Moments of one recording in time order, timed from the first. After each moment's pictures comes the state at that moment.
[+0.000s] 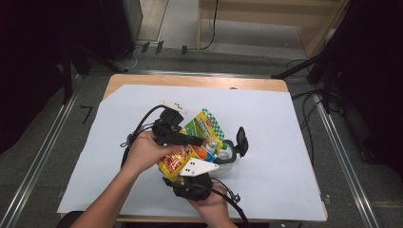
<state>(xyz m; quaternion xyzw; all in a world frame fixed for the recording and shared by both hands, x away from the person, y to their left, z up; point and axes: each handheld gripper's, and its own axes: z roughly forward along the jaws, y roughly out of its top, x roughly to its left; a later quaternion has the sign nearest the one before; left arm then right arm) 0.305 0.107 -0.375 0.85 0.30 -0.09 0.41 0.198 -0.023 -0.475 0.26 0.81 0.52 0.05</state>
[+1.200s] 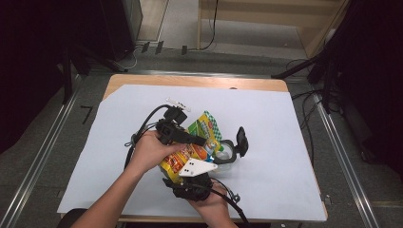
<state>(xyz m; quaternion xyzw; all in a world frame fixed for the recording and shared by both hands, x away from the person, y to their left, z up) 0.313 0.098 -0.380 0.84 0.35 -0.12 0.39 0.199 -0.022 -0.475 0.26 0.82 0.51 0.05</state>
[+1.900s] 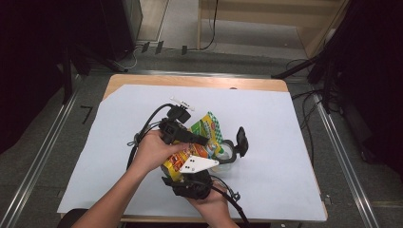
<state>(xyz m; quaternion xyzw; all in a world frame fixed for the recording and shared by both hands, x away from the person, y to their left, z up) 0.314 0.089 -0.374 0.85 0.36 -0.12 0.37 0.201 -0.023 -0.466 0.26 0.82 0.51 0.03</state>
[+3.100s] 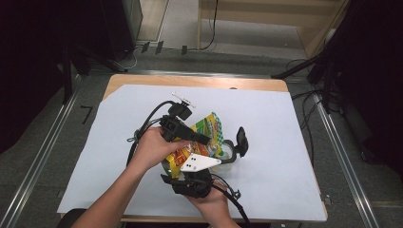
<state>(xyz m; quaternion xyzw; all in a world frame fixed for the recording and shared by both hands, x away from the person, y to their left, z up) 0.318 0.087 -0.367 0.85 0.36 -0.14 0.36 0.202 -0.024 -0.460 0.26 0.80 0.54 0.03</state>
